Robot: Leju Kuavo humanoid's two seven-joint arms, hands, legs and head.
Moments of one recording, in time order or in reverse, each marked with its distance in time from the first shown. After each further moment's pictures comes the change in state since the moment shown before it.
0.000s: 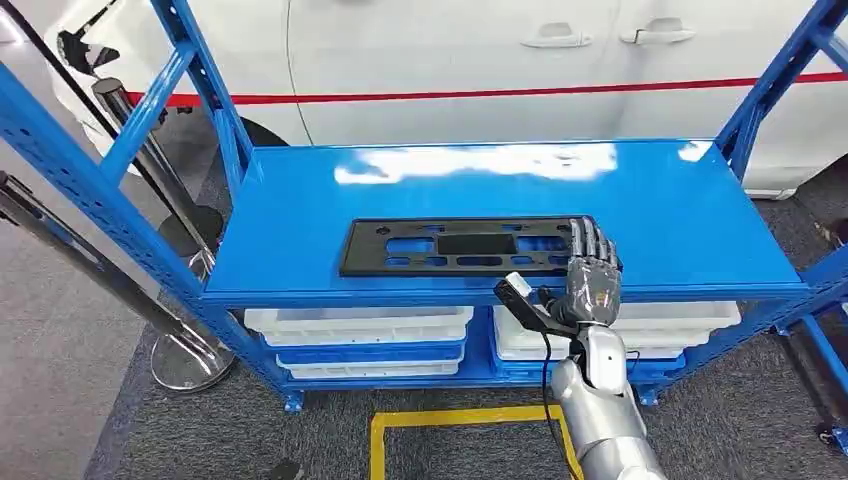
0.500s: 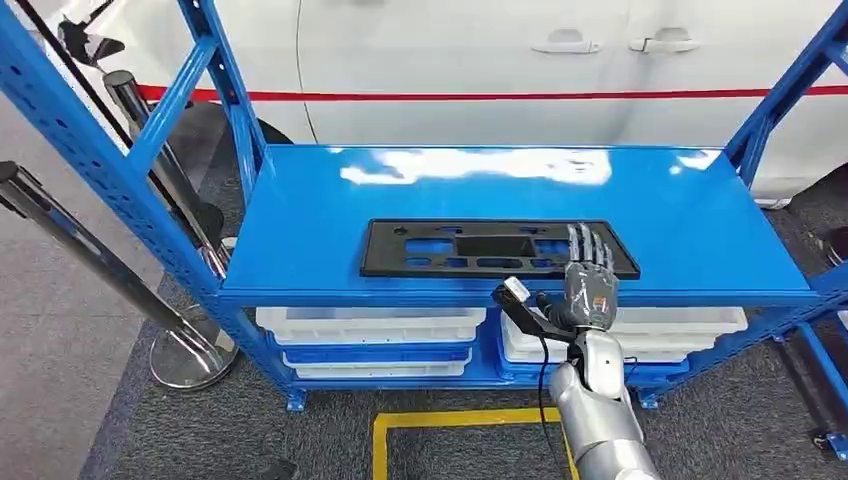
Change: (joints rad) left arm 0.001 -0.002 -0.028 0.000 -0.019 -0.001 -0.028; right arm 0.002 0.003 -0.035 0.012 0.000 0.000 -0.025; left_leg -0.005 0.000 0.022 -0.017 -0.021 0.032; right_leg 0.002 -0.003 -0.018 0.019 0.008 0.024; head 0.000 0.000
